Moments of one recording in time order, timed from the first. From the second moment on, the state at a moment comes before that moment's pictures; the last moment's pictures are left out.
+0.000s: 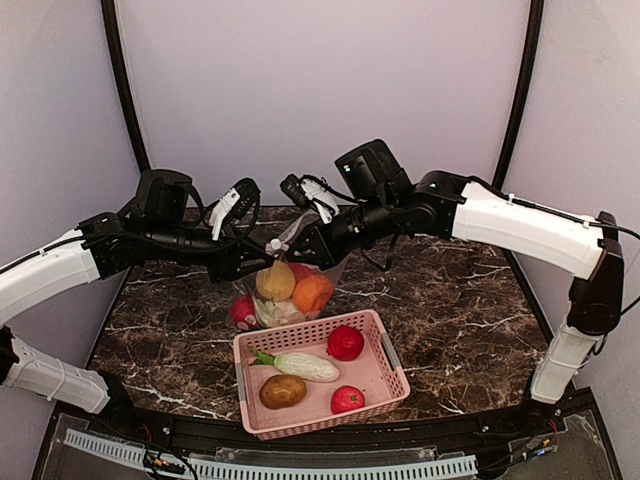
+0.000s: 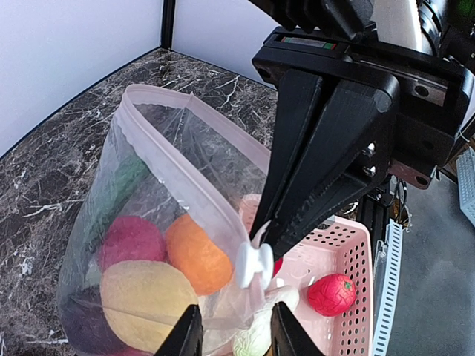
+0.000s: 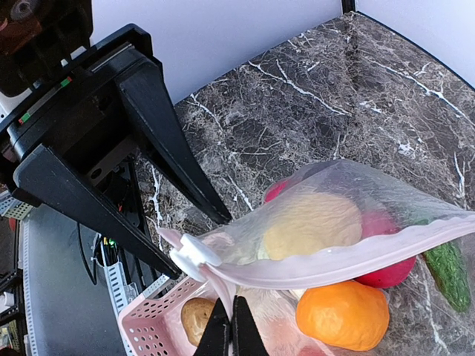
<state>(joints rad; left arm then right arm) -0.73 1.18 1.09 -0.43 0.43 0.00 1.01 1.73 1.68 -0.58 -0.34 0.19</state>
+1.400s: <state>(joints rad) -0.73 1.19 1.09 -0.42 0.45 0.04 1.00 1.69 1.75 -0.58 -0.41 0.07</state>
